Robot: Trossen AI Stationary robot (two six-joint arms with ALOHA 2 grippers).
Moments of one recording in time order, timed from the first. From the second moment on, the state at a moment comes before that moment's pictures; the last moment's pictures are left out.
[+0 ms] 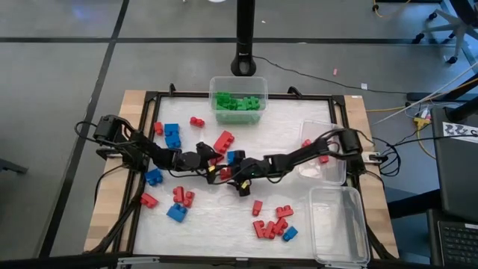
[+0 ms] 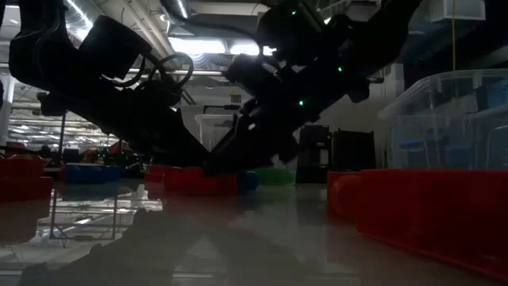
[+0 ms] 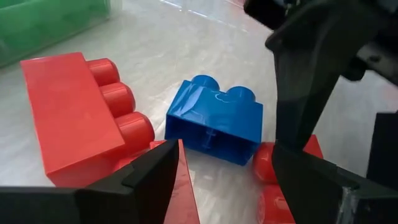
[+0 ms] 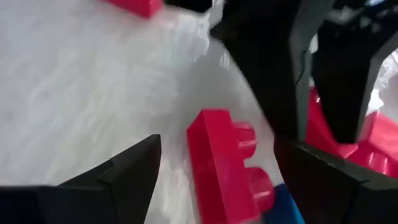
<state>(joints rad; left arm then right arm) -0.11 1.67 0.33 0.81 -0.40 -0.43 0.13 2.05 1.11 0.34 0.12 -0.21</state>
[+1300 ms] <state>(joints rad) -0.16 1.63 0.33 0.82 -0.37 -0.43 0.16 1.99 1.11 0.19 0.11 -0.28</state>
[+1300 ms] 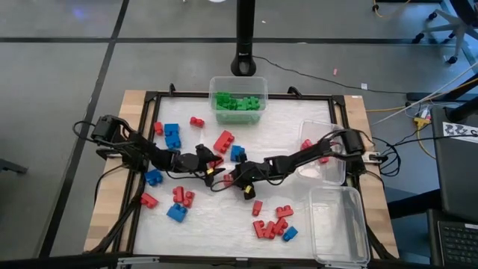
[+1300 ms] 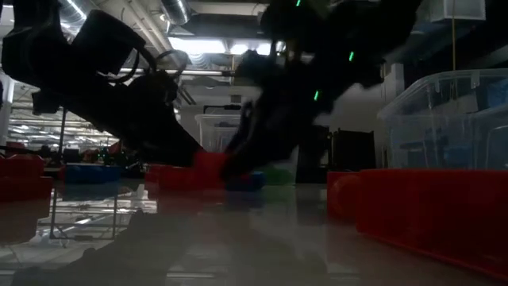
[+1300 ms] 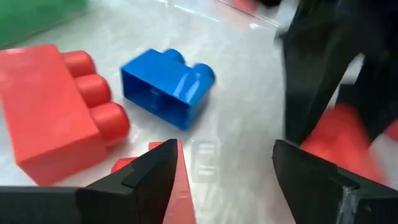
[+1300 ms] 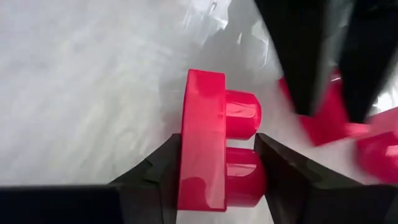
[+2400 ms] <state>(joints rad) -0.18 1.42 0.33 0.53 -0.39 -0.42 0.20 1.06 1.08 -1.41 0.77 0.44</state>
